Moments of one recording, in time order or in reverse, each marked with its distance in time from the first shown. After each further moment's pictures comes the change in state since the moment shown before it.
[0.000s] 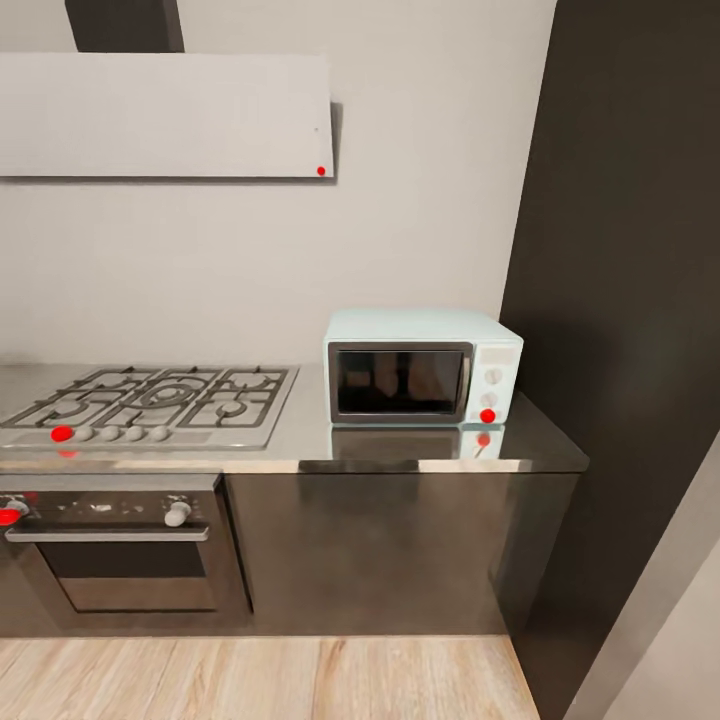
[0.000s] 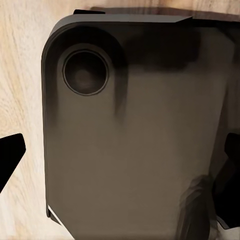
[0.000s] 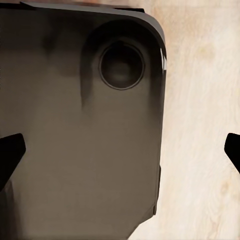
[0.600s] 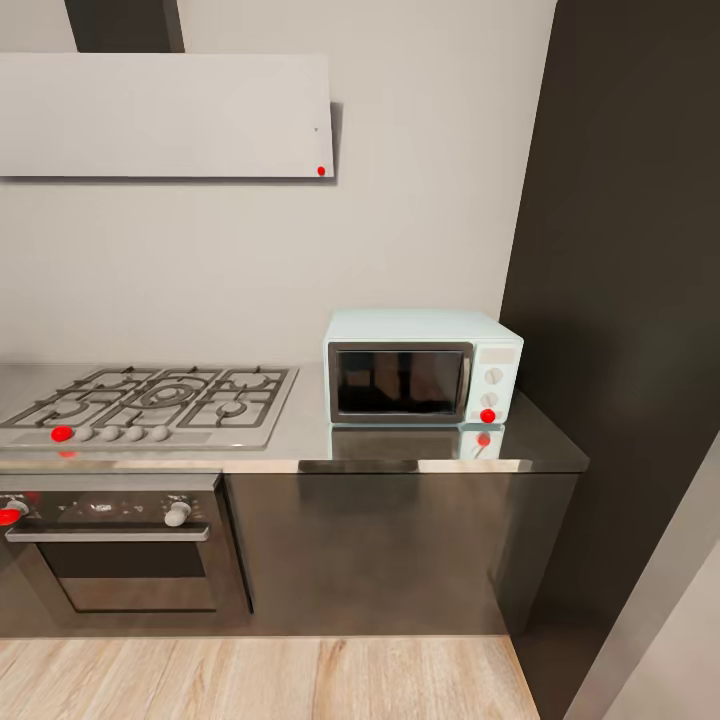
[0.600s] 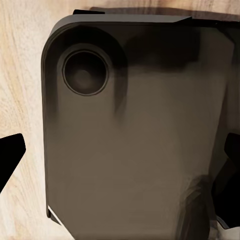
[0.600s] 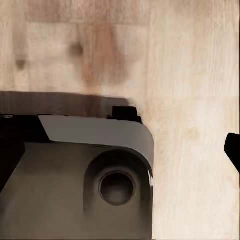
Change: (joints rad) left arm 0.000 0.000 0.000 0.000 -0.001 0.000 -0.001; right arm -0.001 -0.005 0.000 -0.323 0.009 0.122 0.005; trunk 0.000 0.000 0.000
